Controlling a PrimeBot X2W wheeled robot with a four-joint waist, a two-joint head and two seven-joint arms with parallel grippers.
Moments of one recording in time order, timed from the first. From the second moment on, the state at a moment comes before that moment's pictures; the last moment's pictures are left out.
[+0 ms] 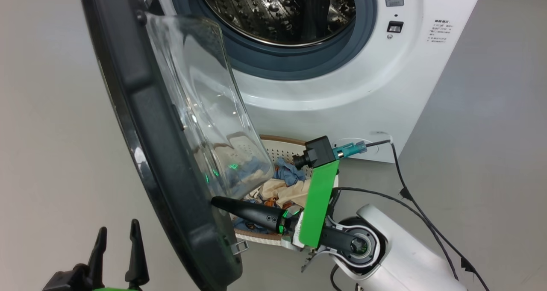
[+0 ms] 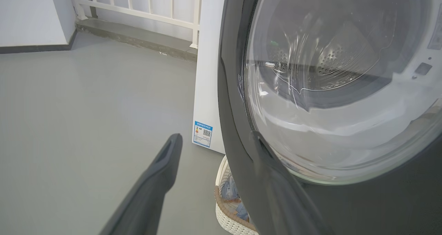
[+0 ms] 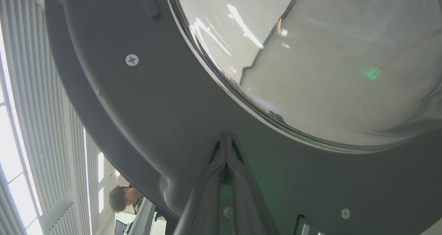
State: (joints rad) left arm 0.00 0.03 -0.03 0.22 -0.36 -0.03 -0.25; right arm -0.58 -0.09 0.74 0.26 1.63 0.13 0.49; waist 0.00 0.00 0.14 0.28
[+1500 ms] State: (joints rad) left arm 0.05 0.03 0.18 0.22 -0.19 -0.07 -0.25; right arm -0.24 -0.30 0.35 0.28 0.86 0.13 -0.25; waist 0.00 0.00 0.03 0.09
